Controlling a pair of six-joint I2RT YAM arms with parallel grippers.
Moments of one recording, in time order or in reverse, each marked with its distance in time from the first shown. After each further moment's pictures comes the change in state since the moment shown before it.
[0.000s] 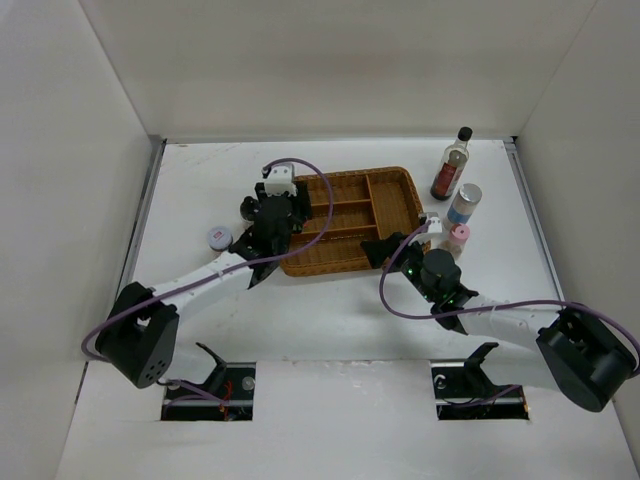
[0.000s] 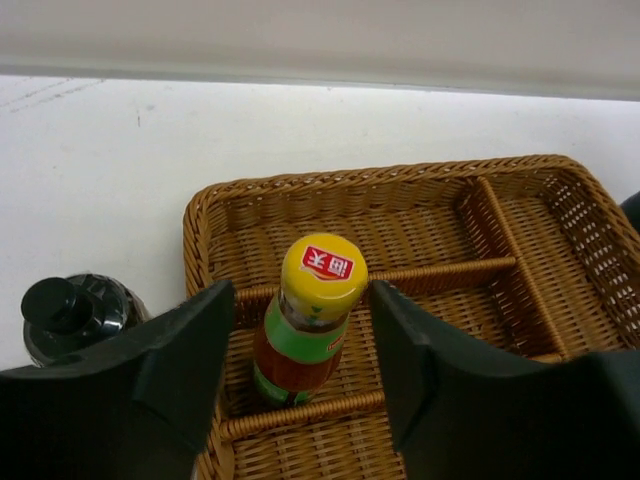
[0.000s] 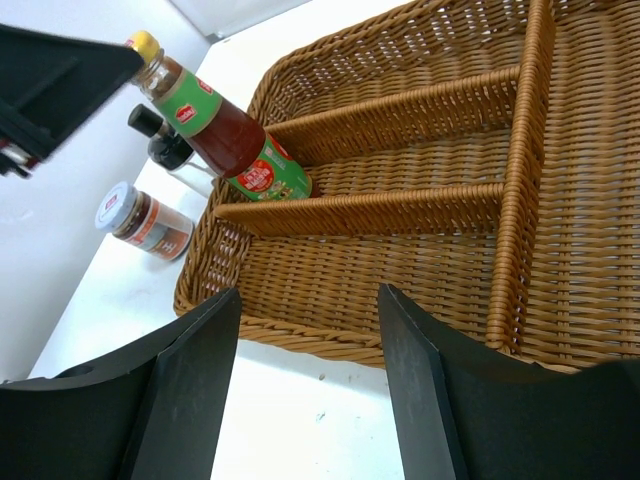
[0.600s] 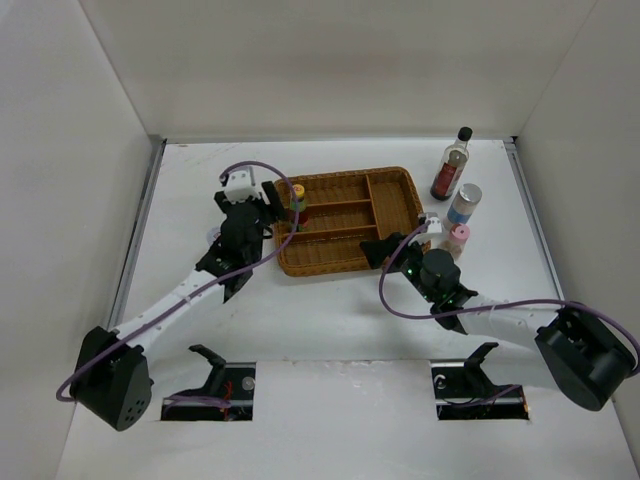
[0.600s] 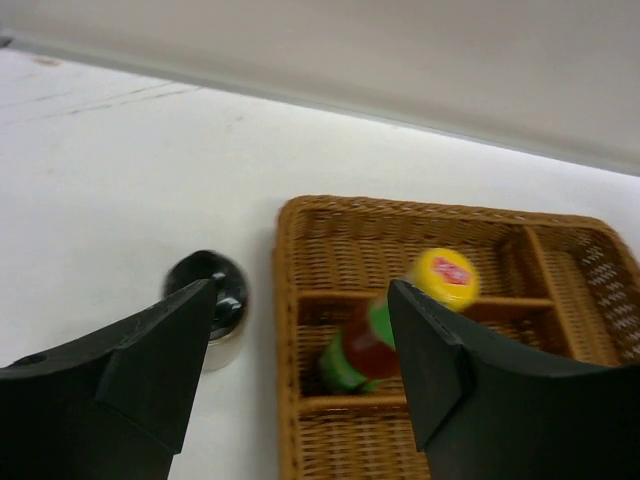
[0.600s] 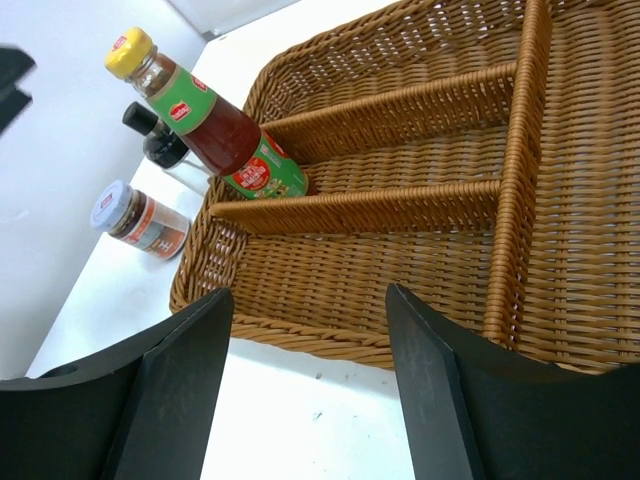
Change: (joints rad) left arm 0.083 -0.240 -0.080 -0.103 -0.036 -0.060; right arm -0.001 0.007 0.000 0.000 0.002 0.000
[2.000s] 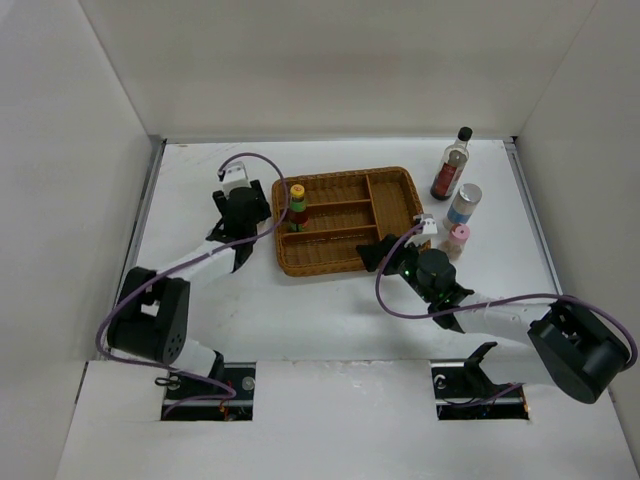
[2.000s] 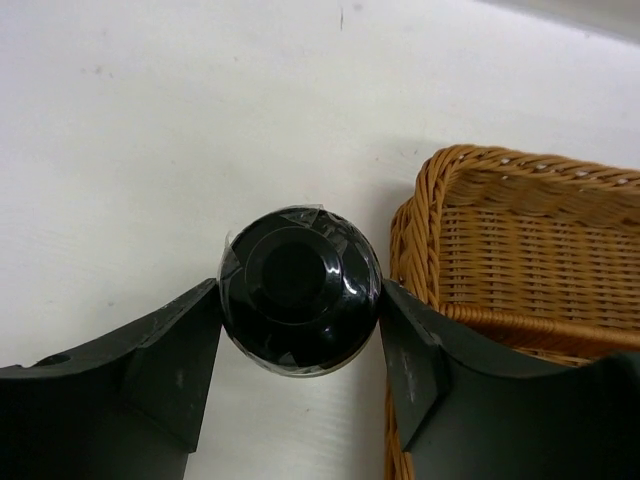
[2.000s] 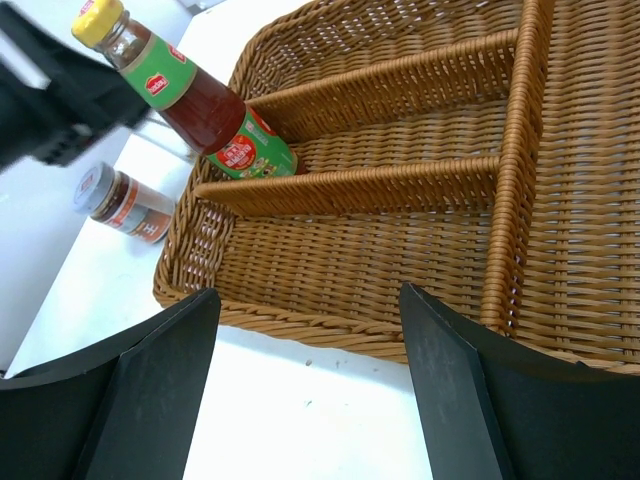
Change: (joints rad) left arm 0.240 0.364 0.047 0.036 0.089 -0.038; right arm 0.008 0.046 0.002 0.000 -0.009 -0.001
